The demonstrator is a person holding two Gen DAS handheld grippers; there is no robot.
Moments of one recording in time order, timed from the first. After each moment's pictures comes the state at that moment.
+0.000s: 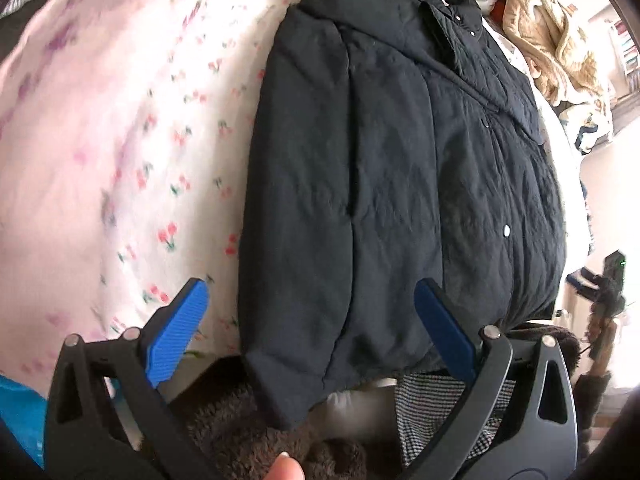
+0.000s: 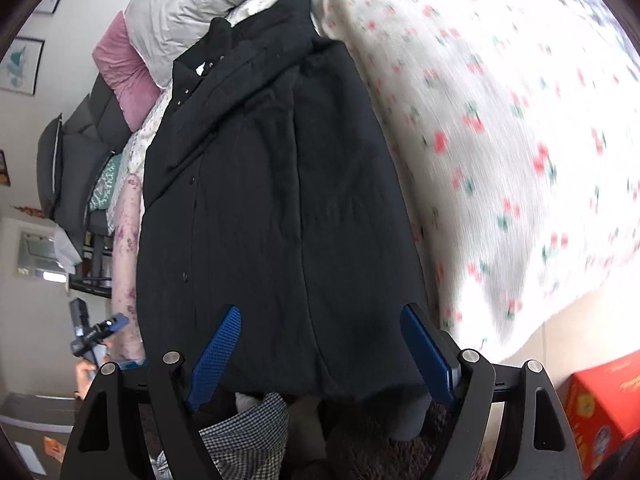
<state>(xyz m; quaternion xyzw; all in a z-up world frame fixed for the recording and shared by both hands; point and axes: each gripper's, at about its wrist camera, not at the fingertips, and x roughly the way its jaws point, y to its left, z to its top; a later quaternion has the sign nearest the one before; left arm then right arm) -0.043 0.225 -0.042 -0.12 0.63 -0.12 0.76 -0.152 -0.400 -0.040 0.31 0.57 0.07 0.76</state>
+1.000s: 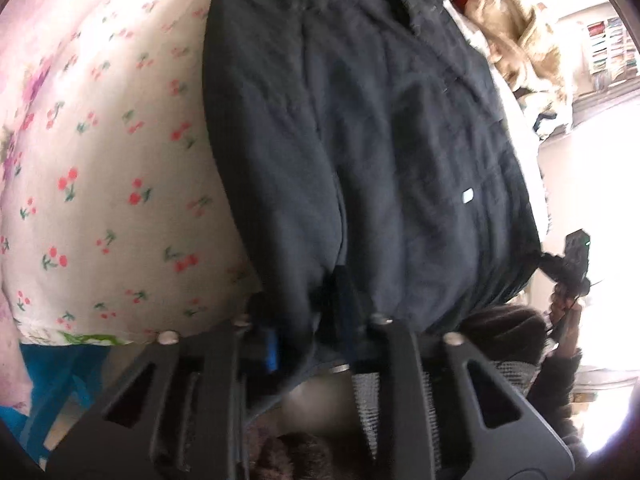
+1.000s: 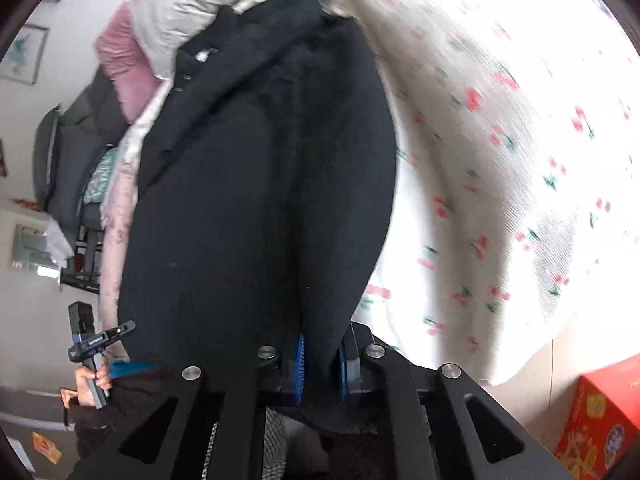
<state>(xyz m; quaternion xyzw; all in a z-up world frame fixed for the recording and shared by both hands) -0.060 0.199 -0.065 -0.18 0.62 -0.21 0.73 -0.148 -0.365 -0.033 0.28 0.54 0.08 0.79</state>
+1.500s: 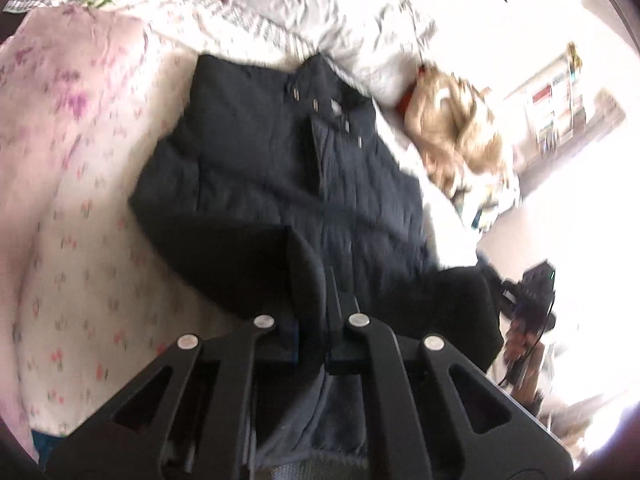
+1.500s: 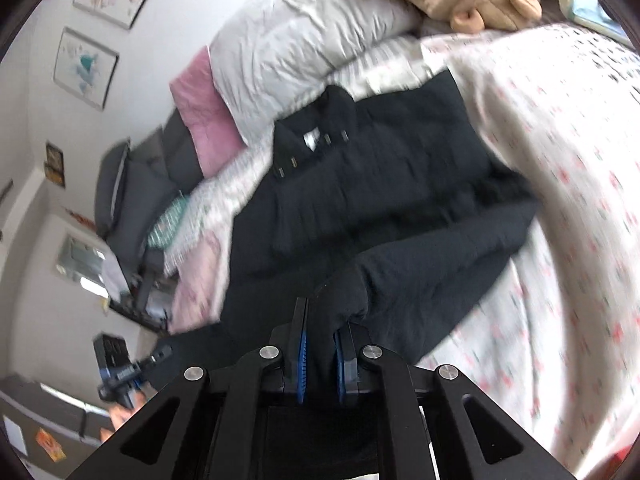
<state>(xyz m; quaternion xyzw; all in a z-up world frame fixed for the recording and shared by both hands) 0.024 0.192 0.038 -0.27 0.46 -0.23 0.81 -0.027 -0.321 0.072 0.34 0.40 0.14 0.84</state>
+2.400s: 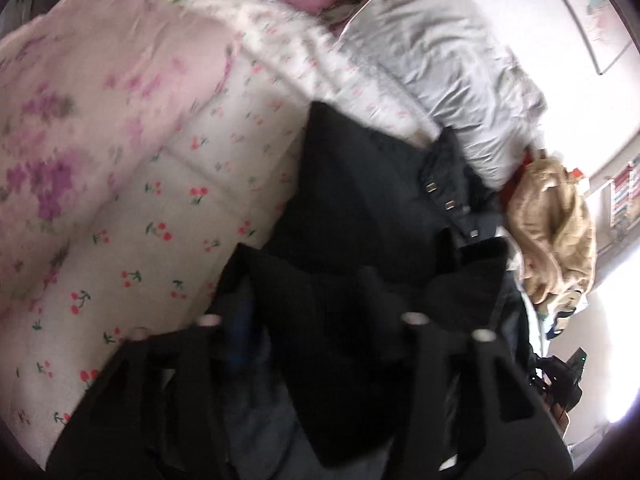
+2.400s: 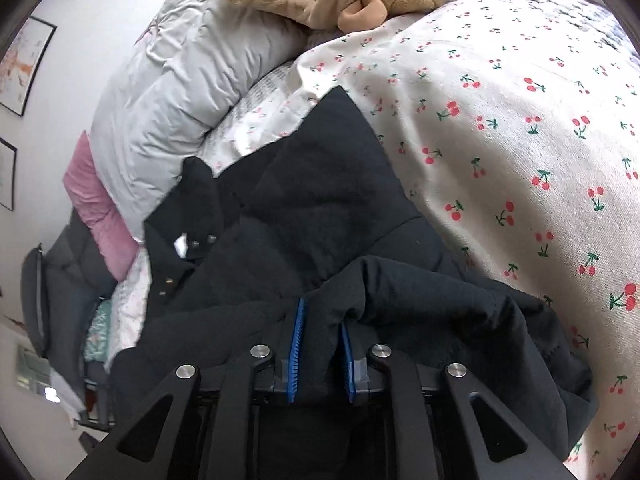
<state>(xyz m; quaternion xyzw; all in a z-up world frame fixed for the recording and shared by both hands) 0.166 0.219 -0.053 -0.29 0.43 -0.06 0.85 0.128 -0.376 -0.019 0.39 0.40 -0.03 0.83</state>
